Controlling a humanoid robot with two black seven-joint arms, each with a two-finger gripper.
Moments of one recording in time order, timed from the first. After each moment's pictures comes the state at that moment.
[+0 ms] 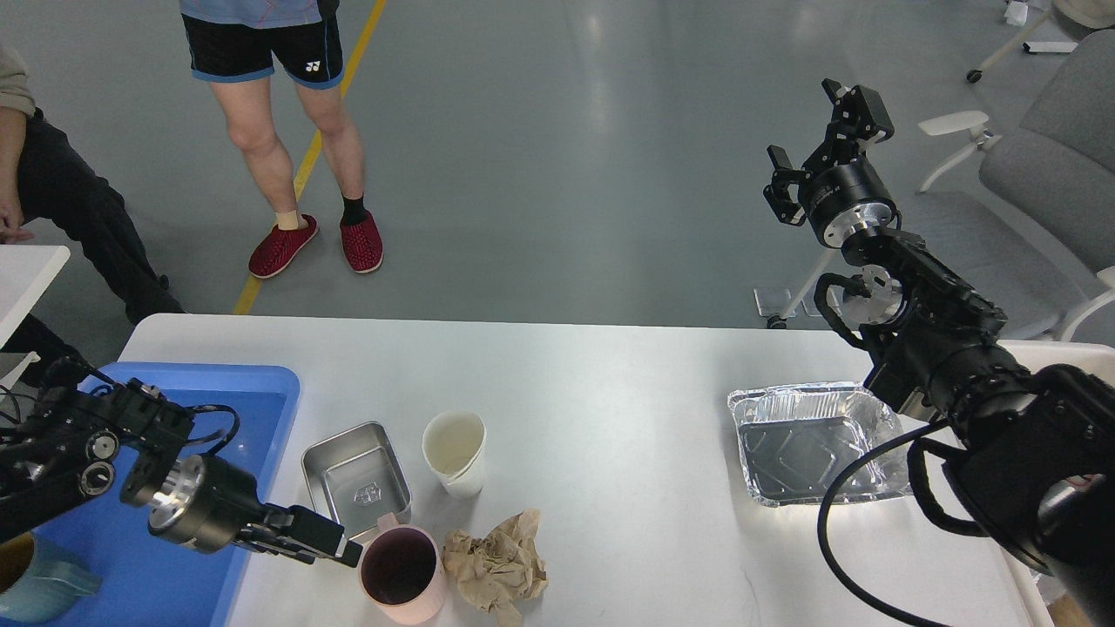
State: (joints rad) left arm -0.77 0.75 -0.15 -1.29 1.35 -0.81 -0.29; right arm 1.08 -0.02 0.80 0.11 -0.15 0.35 0.41
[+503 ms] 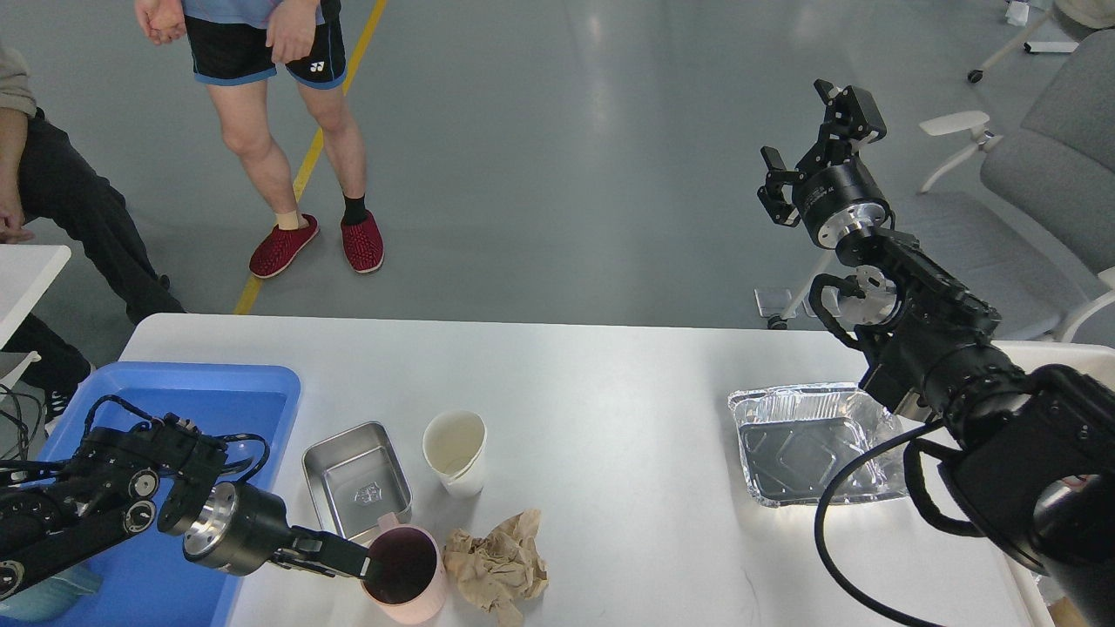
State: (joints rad) left arm -0.71 0.69 -0.15 -1.24 1.40 -0.71 -0.26; right arm 1.09 -0.01 0.79 0.11 -0.16 0.35 0.41
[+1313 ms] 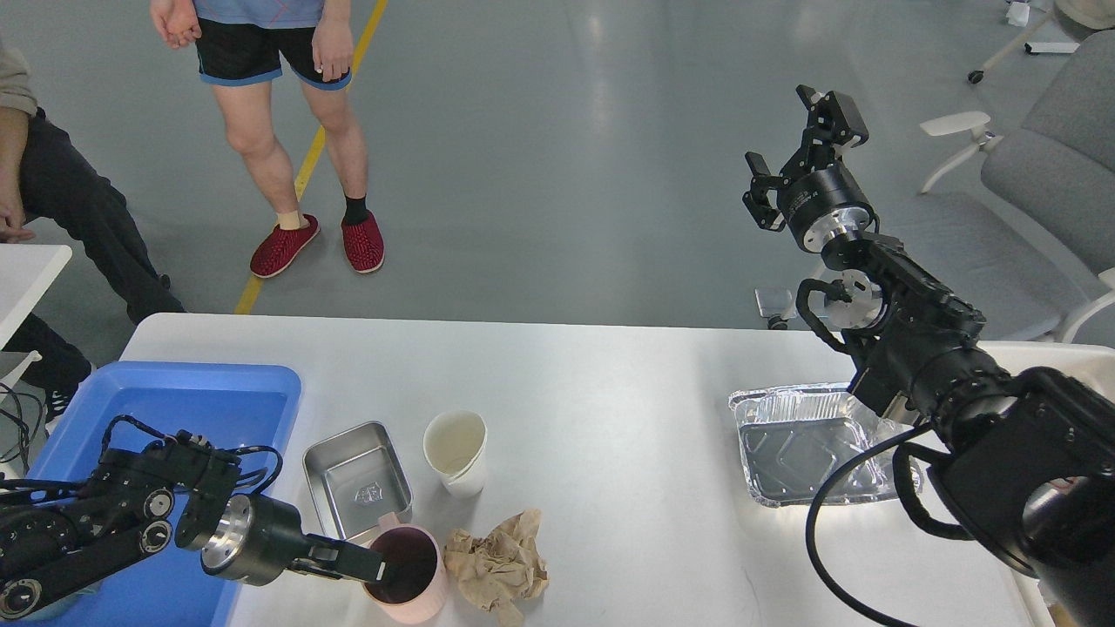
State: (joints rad) left arm -0.67 0.67 -0.15 -1.25 1.40 -0.63 -0.24; right arm 1.08 0.01 0.79 0.11 -0.17 0.35 0.41
